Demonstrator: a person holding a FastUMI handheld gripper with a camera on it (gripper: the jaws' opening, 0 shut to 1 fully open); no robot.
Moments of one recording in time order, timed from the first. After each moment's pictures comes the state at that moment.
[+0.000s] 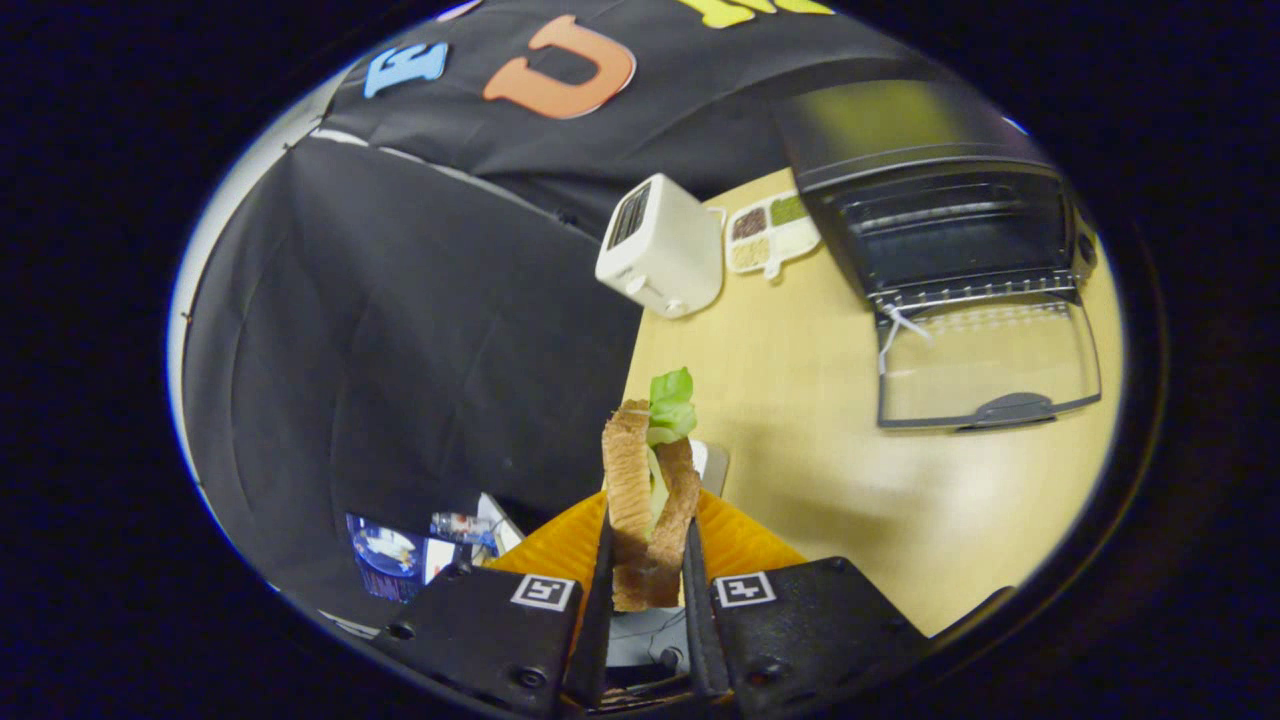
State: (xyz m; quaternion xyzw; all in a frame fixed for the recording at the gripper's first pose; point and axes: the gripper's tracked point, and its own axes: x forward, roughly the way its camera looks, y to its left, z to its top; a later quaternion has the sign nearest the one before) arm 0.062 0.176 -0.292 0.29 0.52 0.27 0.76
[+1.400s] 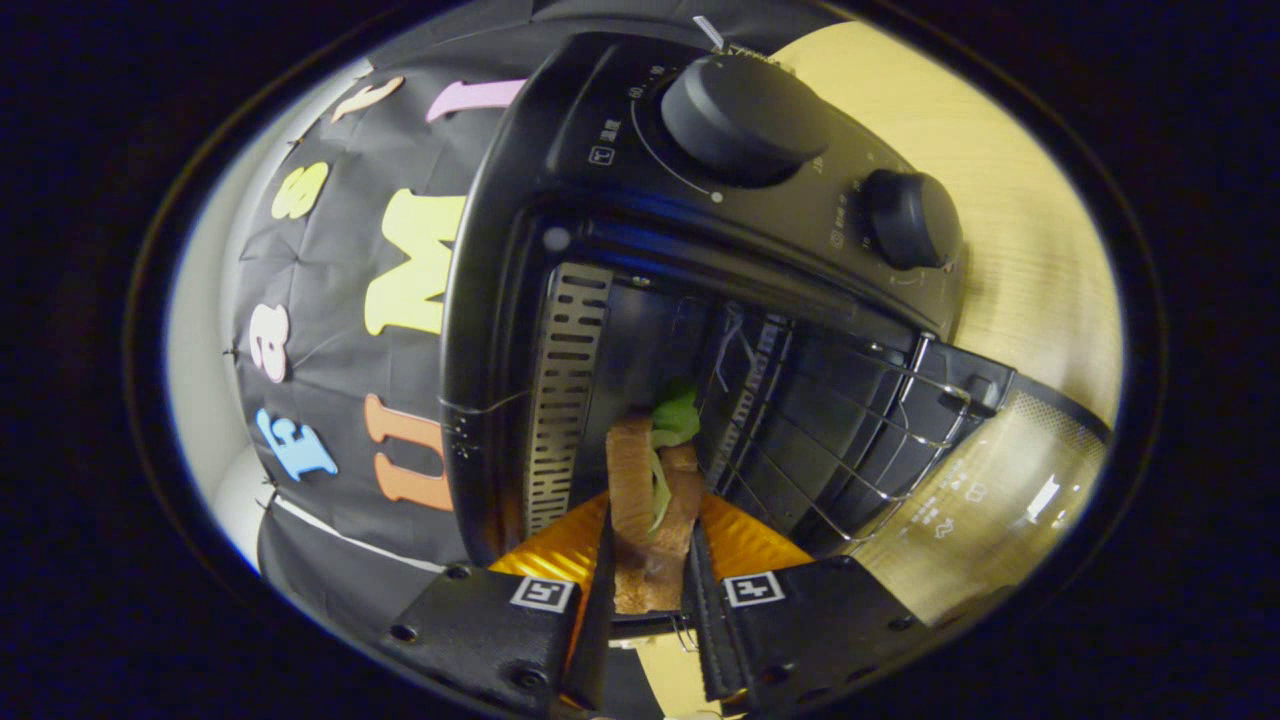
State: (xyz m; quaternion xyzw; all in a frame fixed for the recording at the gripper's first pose) arm 0.300 0.000 -0.402 0.61 0.21 0.00 0.76
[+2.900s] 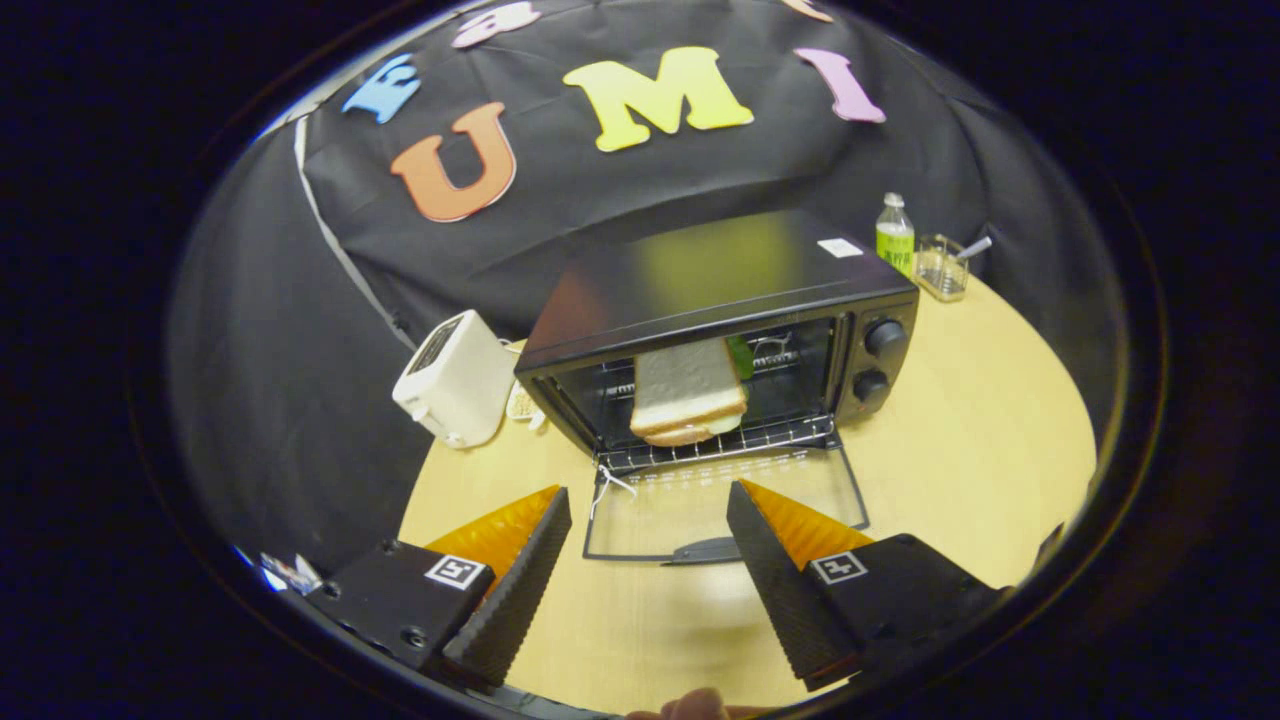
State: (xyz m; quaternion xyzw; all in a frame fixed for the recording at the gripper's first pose) arm 0.120 0.029 -0.332 0.10 0.37 0.06 0.92
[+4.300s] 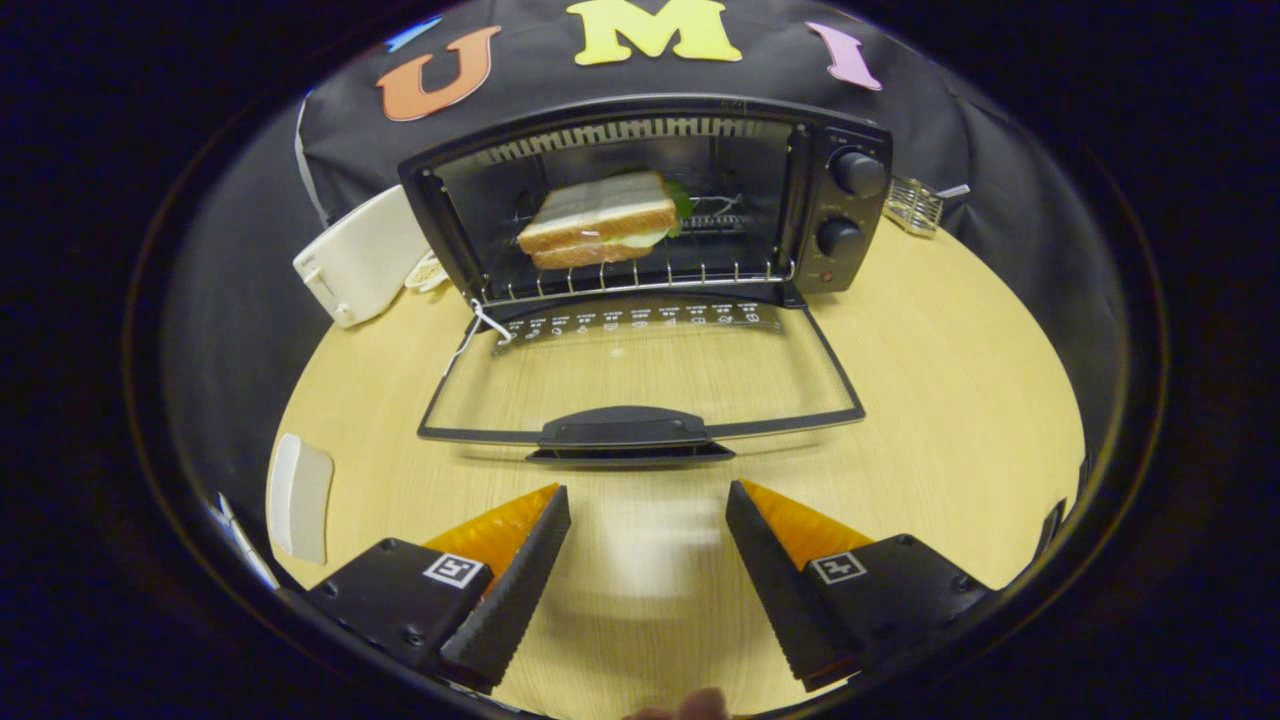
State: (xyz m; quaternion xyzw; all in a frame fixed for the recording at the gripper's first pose) arm 0.081 -0.010 -0.482 0.04 0.47 0.01 0.88
